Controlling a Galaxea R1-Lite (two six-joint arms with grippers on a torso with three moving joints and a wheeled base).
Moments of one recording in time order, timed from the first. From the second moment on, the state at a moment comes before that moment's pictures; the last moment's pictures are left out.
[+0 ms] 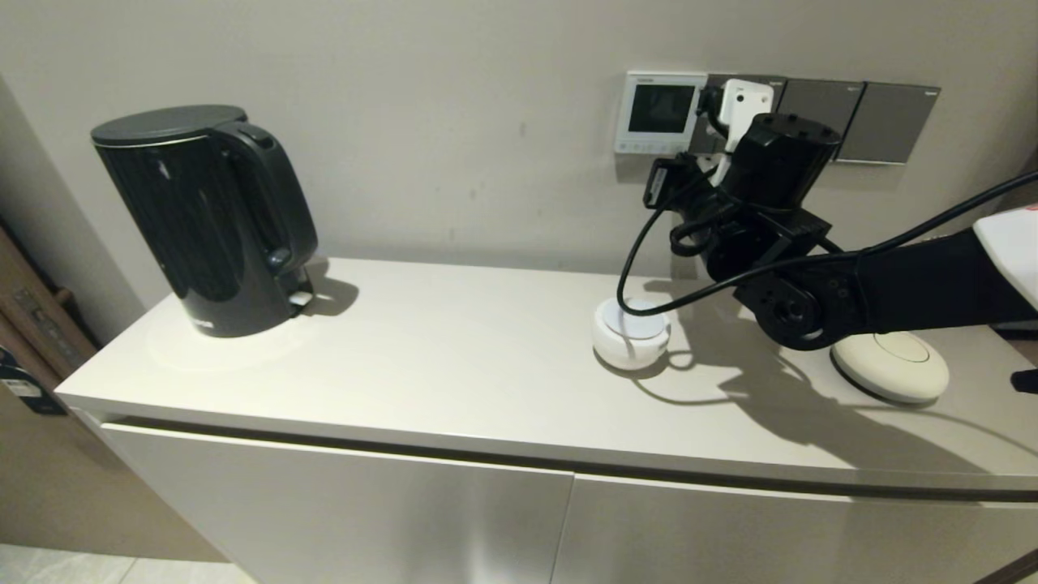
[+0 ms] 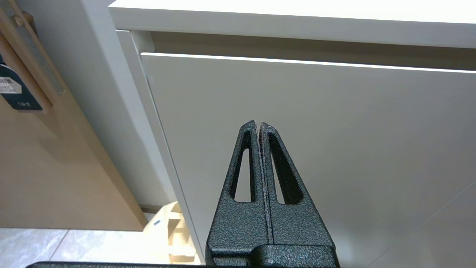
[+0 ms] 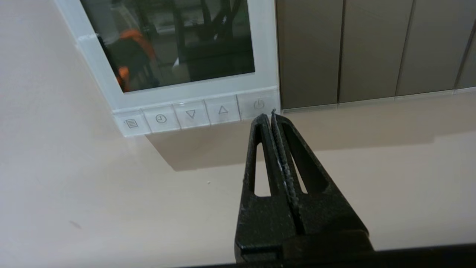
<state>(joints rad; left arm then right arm) 0.01 0.00 0.00 0.00 0.00 0.02 0.43 1.99 -1.41 -0.92 -0.51 -0.06</state>
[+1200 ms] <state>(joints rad) 0.01 0.00 0.00 0.00 0.00 0.02 0.46 1.96 -1.41 -0.95 -0.51 -0.07</state>
